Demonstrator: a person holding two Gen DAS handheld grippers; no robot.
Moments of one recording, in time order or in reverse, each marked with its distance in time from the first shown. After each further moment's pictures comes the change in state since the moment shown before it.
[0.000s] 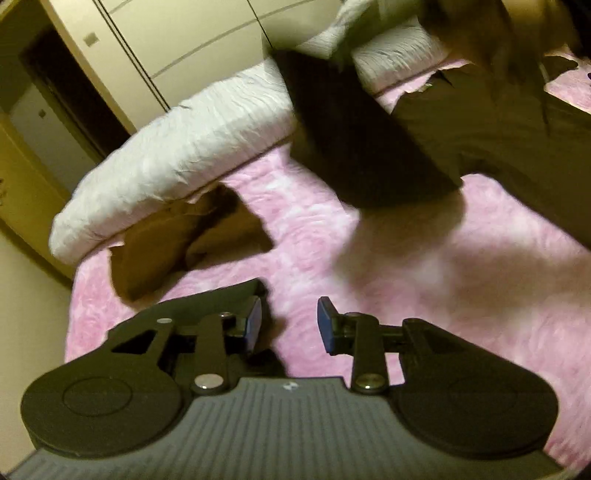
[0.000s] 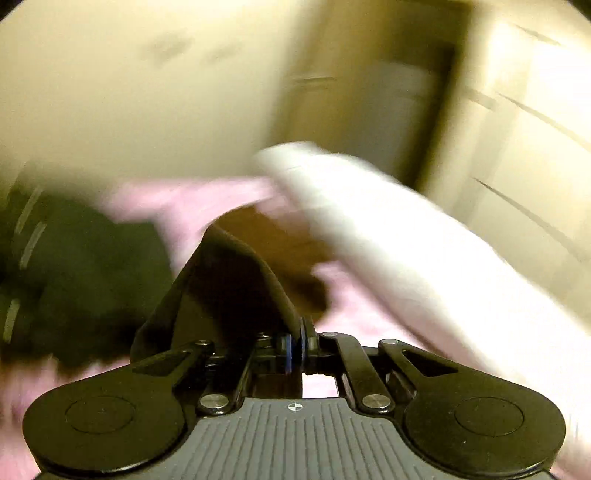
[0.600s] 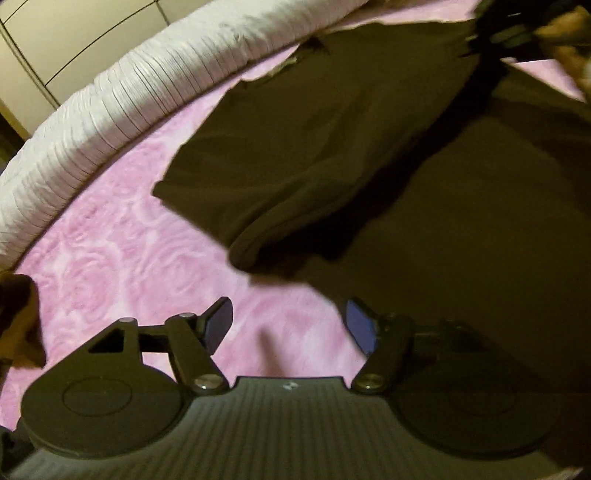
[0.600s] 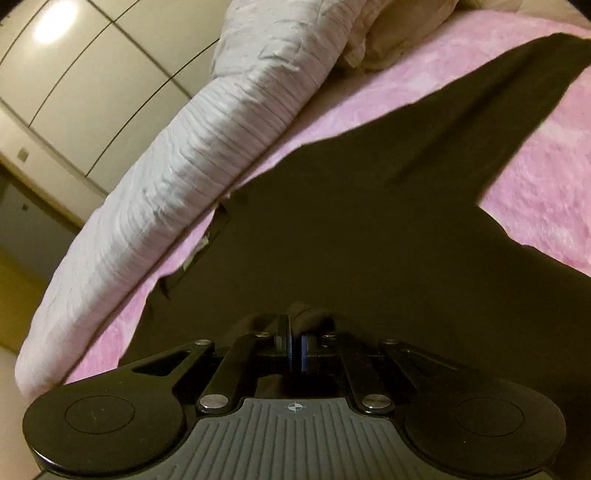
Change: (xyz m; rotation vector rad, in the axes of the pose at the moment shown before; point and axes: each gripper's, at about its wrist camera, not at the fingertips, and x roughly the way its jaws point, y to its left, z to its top) left arm 0.194 -0.259 0.166 0.052 0.095 -0.129; right arm -0.183 -0.338 -0.347 1.259 0.081 -0.457
